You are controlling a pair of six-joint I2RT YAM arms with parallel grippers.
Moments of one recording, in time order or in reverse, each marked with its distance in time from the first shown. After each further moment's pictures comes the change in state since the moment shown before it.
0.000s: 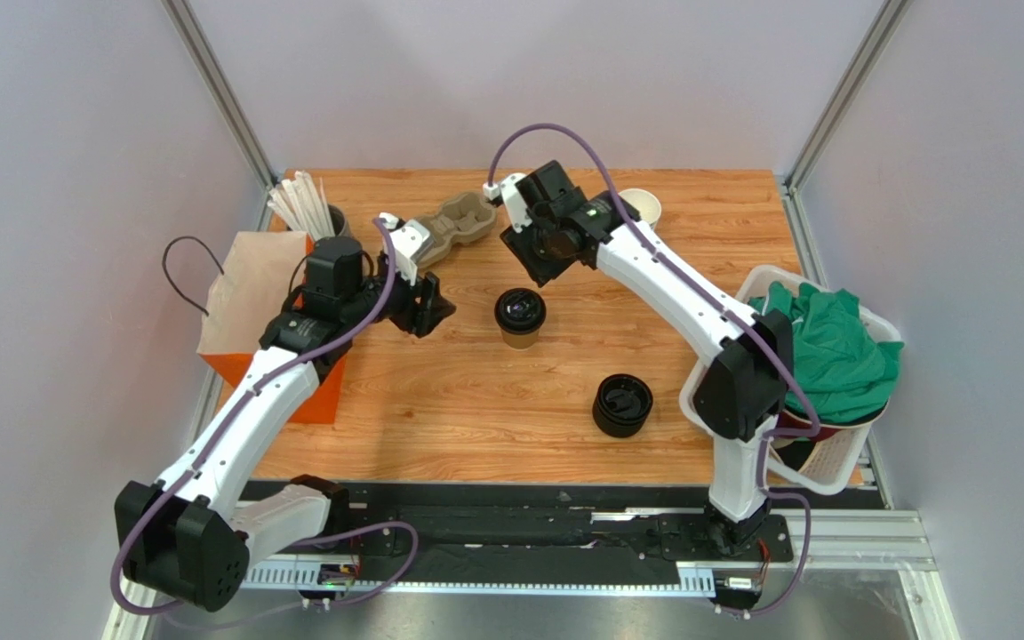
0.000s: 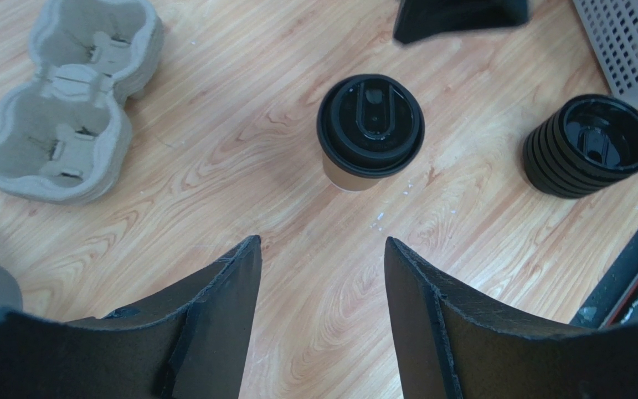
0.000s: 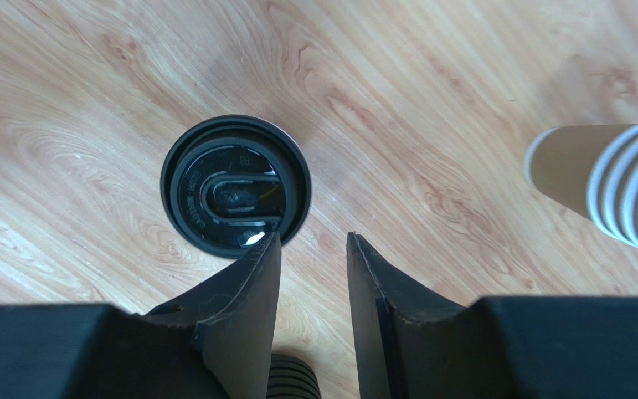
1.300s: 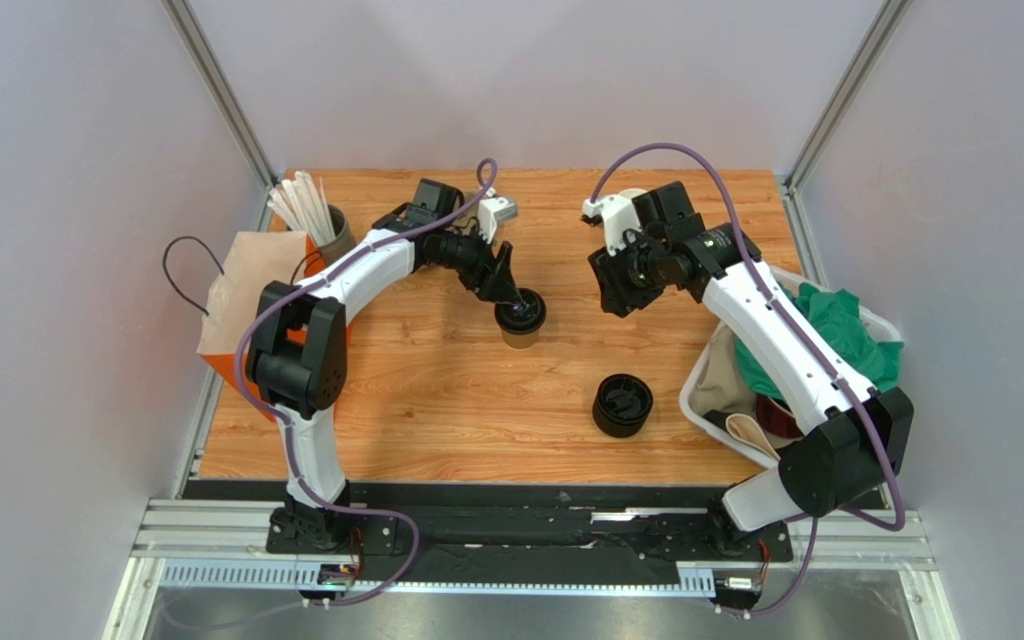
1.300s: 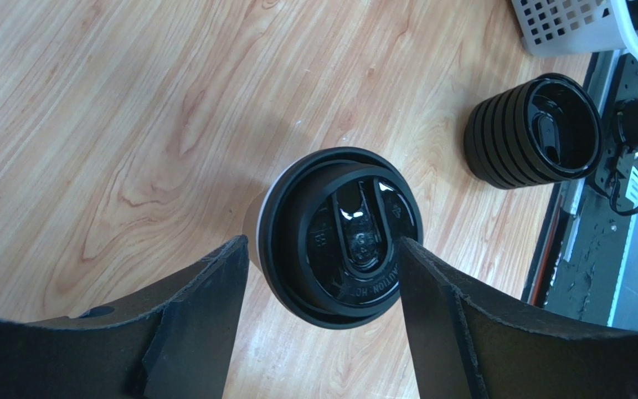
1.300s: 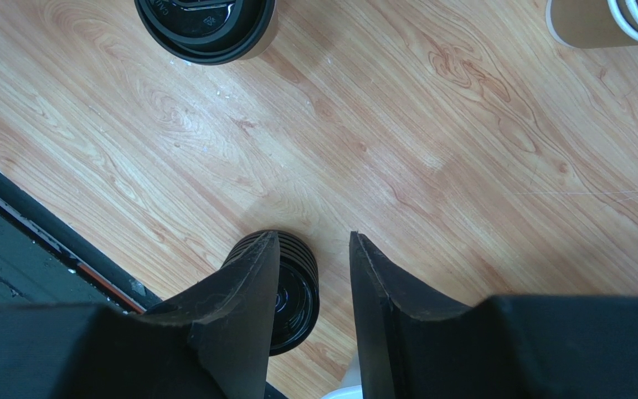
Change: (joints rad) left arm -0.074 0.840 0.584 -0.193 0.358 0.096; right arm -0.238 -0.470 -0.452 -0.010 -0.274 -0.071
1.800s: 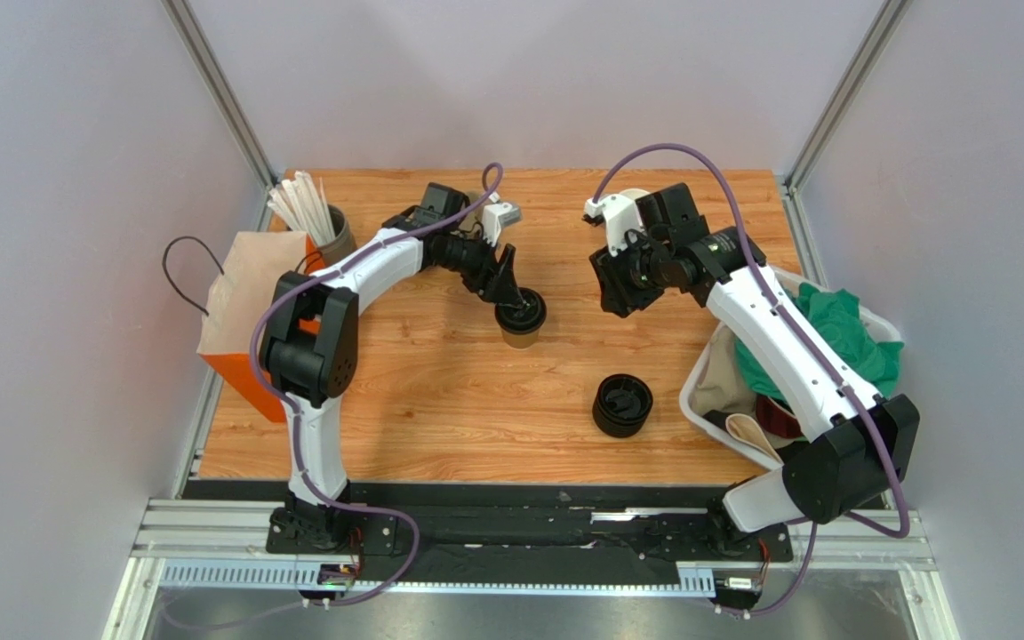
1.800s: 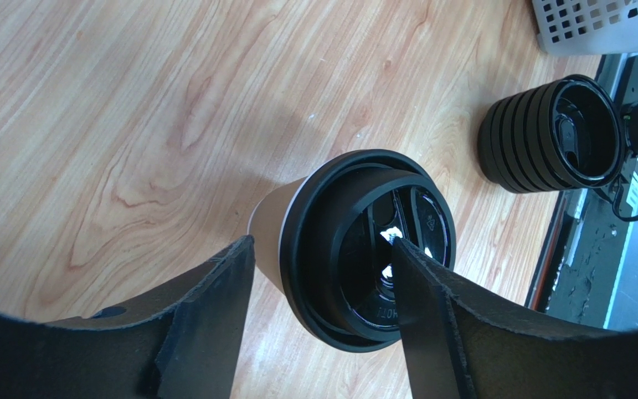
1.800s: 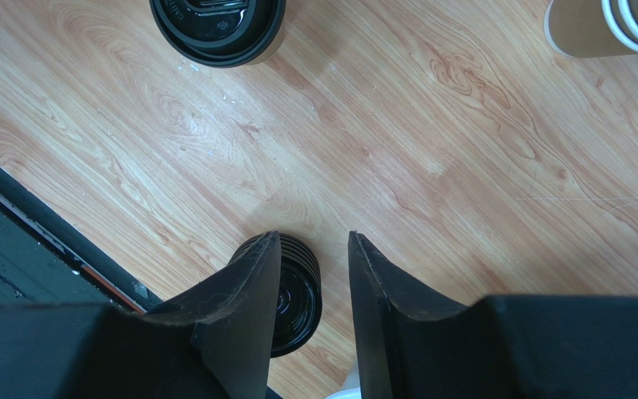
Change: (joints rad) left arm -0.002 0.087 0.035 -0.004 0.003 -0.024; right arm 0.000 -0.028 -0.015 0.020 -0.011 0.000
